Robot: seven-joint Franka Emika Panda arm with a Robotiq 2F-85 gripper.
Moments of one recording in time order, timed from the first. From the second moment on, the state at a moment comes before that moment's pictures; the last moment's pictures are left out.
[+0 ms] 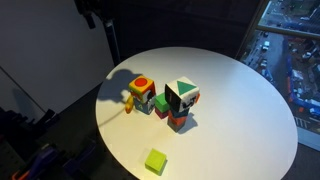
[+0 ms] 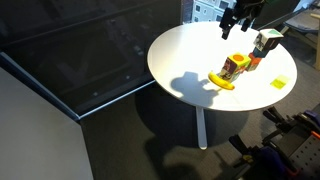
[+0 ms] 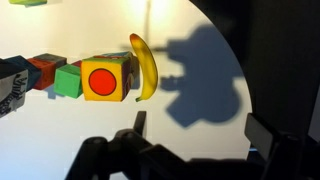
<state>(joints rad) -0.03 0.02 -0.03 -2.25 -0.04 2.30 0.07</state>
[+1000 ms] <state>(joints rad) -0.08 0.12 -0.08 -2.25 -0.04 2.31 0.04</state>
